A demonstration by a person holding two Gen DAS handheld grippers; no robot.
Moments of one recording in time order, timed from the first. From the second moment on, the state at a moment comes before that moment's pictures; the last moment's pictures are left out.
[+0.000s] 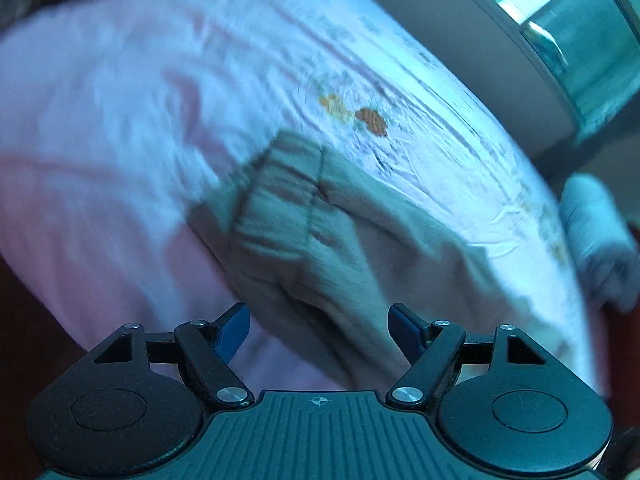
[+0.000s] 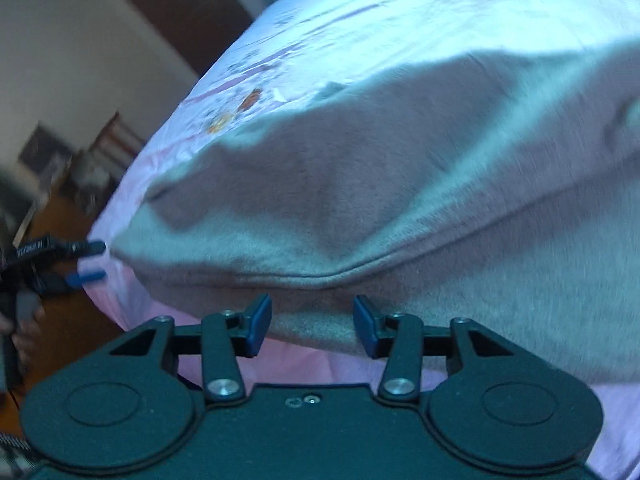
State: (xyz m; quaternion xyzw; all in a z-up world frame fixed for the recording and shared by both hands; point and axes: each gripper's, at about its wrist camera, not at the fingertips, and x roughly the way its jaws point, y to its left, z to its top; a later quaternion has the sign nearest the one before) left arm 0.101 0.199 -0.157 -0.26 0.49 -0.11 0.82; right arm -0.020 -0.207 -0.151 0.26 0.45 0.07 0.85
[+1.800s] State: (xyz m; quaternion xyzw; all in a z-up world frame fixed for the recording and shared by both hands) left arm 0.122 0.208 -0.194 -0.26 0.46 -0.07 0.84; right arm -0.029 -0.186 -0.159 0.28 0.44 0.01 0.85
